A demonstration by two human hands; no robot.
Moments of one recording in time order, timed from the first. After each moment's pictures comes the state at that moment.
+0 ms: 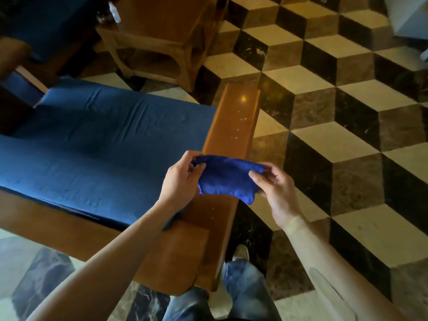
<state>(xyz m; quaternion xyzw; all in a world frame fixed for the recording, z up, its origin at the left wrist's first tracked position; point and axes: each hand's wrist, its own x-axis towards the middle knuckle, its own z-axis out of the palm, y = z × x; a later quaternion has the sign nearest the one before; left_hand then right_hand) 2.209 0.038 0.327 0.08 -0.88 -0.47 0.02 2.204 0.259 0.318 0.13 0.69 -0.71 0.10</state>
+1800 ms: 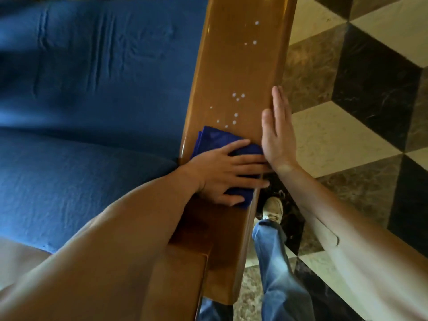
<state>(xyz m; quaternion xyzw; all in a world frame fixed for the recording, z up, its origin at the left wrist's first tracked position) 2.138 0.058 0.057 -0.60 -0.79 0.03 -0.15 2.108 0.232 0.014 0.07 0.85 -0.52 0.01</state>
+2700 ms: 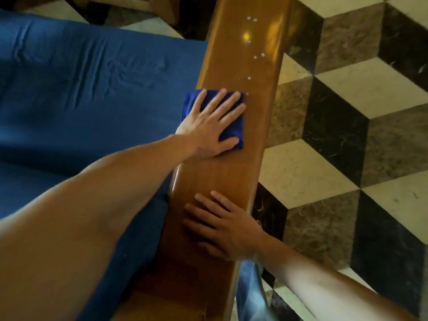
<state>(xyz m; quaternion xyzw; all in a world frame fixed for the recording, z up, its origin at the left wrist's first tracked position) 1.998 0.045 0.053 -0.29 -0.95 0.02 -0.10 2.176 0.205 0.038 -0.52 0.84 -0.11 0.08</state>
